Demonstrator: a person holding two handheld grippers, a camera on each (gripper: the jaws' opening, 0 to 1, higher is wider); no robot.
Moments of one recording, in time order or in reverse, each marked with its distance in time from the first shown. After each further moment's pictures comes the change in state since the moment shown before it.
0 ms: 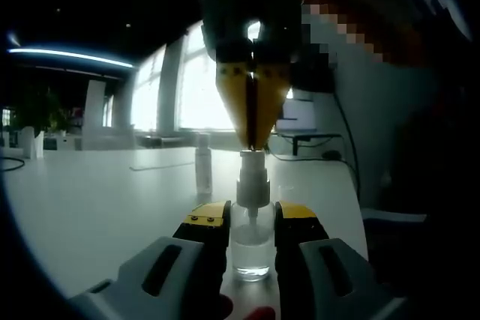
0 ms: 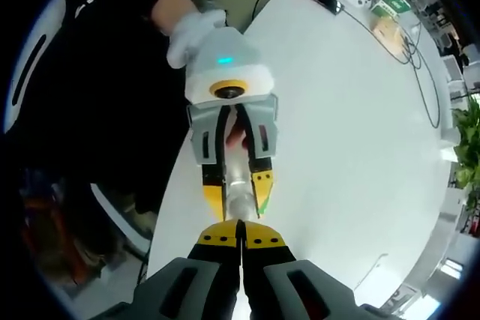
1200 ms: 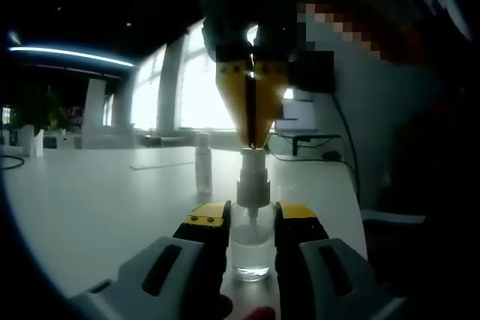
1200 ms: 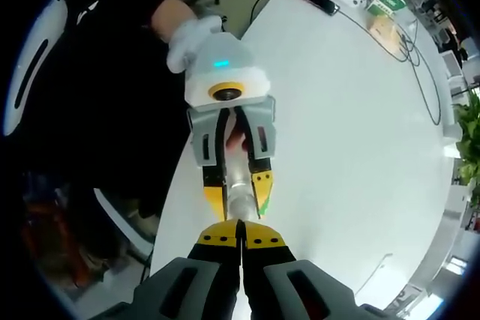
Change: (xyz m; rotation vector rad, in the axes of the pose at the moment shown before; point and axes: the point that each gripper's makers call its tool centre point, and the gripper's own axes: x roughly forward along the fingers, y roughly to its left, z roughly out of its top) left arm 0.000 0.000 0.000 -0.008 0.001 0.000; right arm 0.000 0.001 0.001 0.000 -0.014 0.007
